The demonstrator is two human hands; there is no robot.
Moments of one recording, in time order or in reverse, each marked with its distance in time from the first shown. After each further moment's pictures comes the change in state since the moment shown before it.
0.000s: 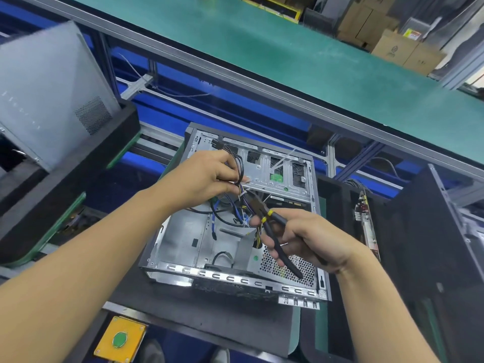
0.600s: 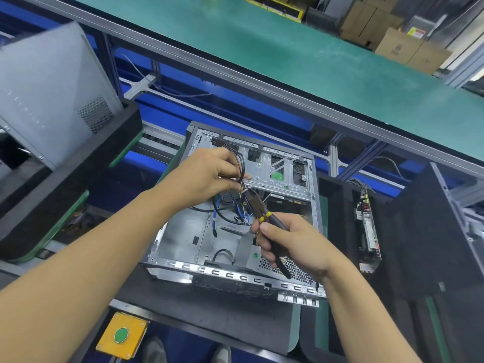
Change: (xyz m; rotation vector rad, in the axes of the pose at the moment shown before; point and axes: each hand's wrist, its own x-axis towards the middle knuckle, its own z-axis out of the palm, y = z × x) left_hand -0.002 0.008 0.003 -0.003 0.056 -0.011; right_hand 0.010 0.031 0.010 -0.117 0.141 -0.184
